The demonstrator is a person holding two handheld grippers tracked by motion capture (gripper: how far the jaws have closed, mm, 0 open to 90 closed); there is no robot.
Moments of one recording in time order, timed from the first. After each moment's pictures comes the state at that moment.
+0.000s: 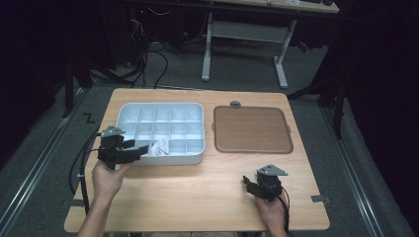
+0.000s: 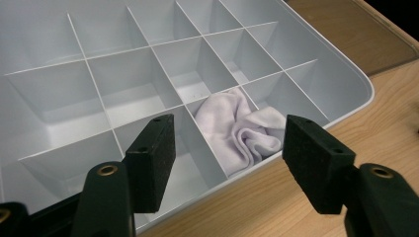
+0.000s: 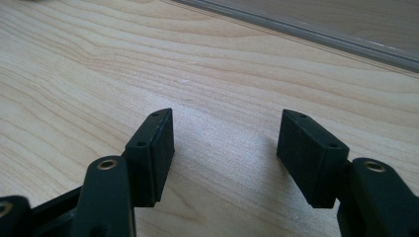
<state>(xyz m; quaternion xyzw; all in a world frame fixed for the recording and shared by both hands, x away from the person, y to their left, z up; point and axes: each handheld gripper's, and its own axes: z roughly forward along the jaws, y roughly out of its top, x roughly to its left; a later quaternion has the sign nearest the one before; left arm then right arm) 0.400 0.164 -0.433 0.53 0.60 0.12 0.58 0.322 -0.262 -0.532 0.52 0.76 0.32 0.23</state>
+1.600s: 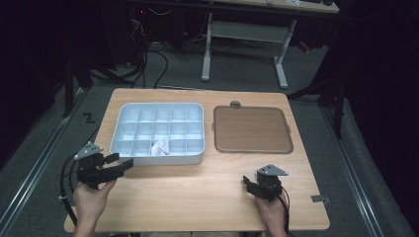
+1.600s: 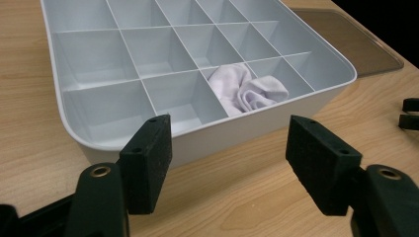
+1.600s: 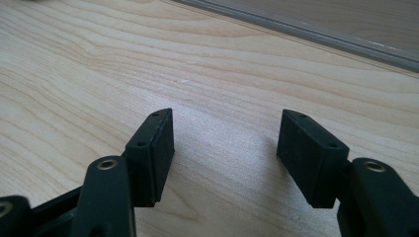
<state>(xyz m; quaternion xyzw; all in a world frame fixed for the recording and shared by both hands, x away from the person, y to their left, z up) 0.351 0.201 -0.439 0.49 0.61 0.12 0.60 0.322 -0.262 -0.532 0.52 0.76 0.32 0.23</state>
